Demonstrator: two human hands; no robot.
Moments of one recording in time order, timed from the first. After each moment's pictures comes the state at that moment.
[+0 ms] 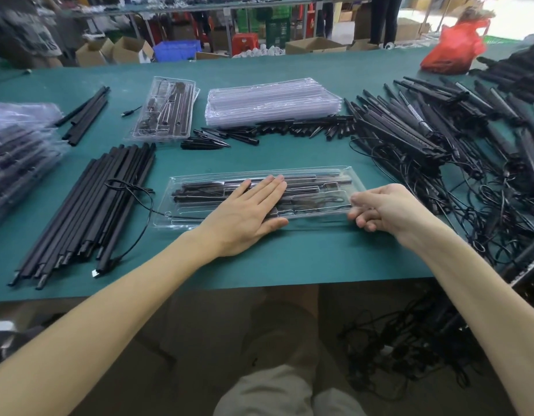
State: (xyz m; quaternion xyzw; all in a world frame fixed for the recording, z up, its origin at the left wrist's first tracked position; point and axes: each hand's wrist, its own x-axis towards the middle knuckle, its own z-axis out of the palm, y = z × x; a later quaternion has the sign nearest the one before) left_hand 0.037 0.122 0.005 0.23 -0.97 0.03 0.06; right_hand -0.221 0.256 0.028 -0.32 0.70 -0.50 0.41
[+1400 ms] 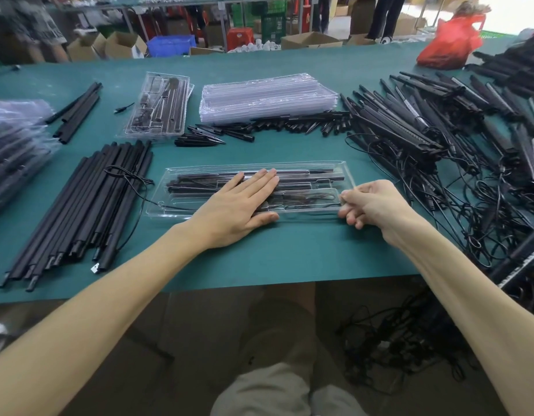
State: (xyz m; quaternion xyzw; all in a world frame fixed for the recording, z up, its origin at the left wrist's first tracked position) left_hand 0.038 0.101 -0.001 0.21 -0.97 0.05 0.07; right_hand -0.208 0.248 0.024 -0.33 0.72 -0.49 0.36
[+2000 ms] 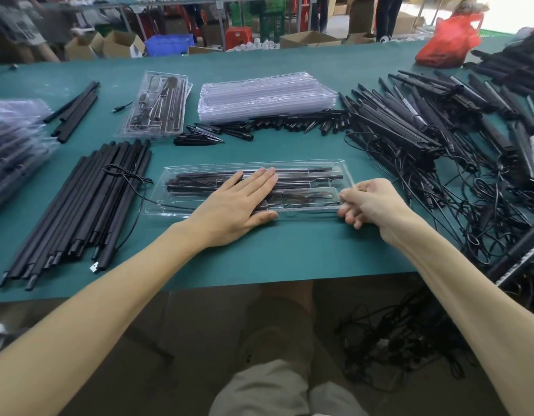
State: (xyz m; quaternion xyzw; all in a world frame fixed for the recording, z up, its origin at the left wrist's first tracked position) left_hand 0.038 0.102 0.000 0.22 -0.97 0.05 0.07; right_hand -0.205 0.249 0.024 -0.33 0.73 -0.49 0.35
